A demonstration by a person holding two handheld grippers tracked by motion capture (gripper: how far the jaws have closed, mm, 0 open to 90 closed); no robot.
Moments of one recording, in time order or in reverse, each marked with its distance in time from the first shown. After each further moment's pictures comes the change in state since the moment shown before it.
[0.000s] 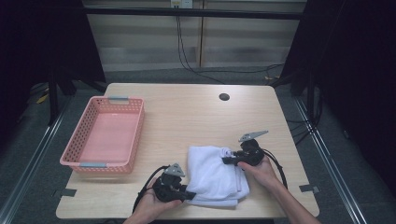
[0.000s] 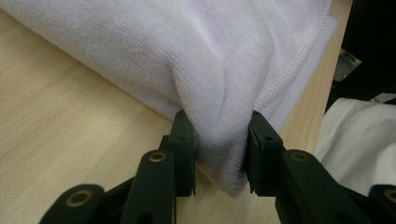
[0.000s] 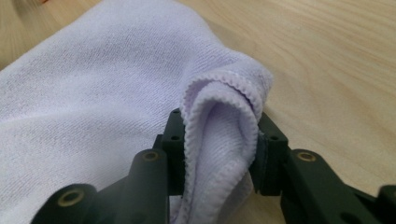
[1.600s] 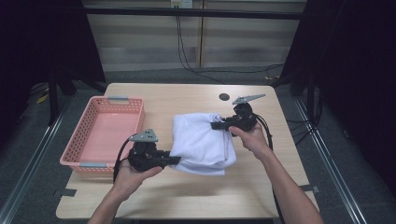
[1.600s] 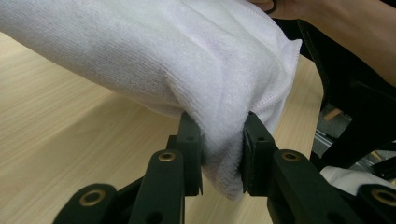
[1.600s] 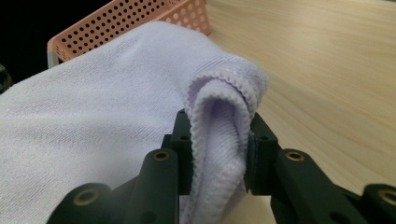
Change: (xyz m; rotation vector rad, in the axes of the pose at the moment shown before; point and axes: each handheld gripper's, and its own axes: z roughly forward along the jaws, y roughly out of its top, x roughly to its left) left arm 0.030 0.049 -0.102 -0.258 0.045 0.017; right arm 0.010 0.117 -0.026 -0.162 0.074 -0.046
